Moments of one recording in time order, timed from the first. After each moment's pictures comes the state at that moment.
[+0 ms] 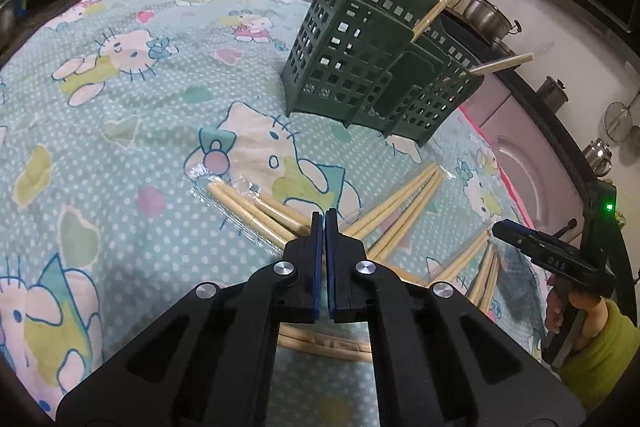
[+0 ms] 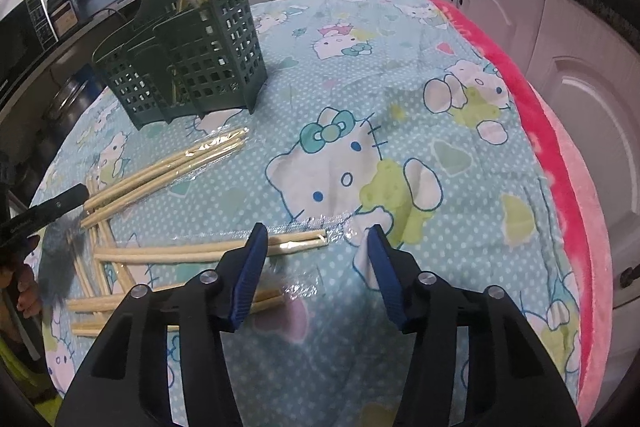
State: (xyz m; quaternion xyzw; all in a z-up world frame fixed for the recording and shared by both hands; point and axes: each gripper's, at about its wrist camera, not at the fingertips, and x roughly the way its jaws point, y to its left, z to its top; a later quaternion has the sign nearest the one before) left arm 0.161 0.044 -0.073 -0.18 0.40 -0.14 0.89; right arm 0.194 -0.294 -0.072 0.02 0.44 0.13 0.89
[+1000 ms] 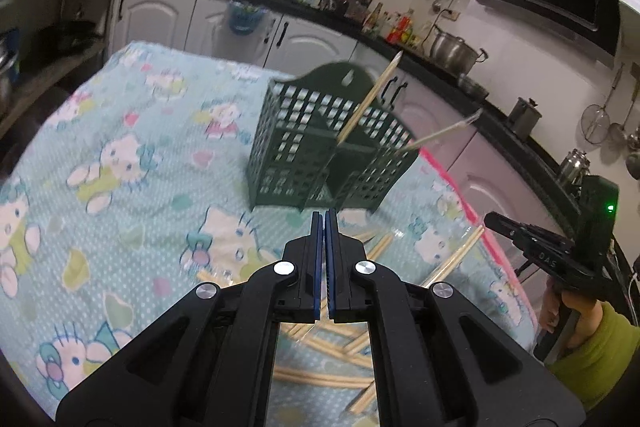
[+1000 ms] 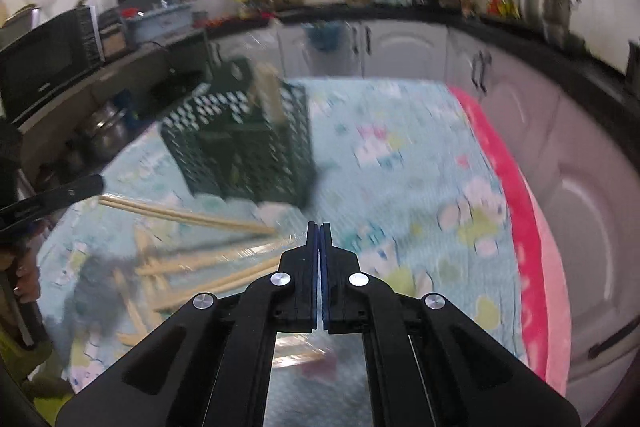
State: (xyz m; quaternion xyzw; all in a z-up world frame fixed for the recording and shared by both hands) left arm 0.149 0.033 0.012 -0.15 0.31 -0.16 0.93; right arm 0.178 -0.275 0.012 -0.01 0.32 0.18 0.93
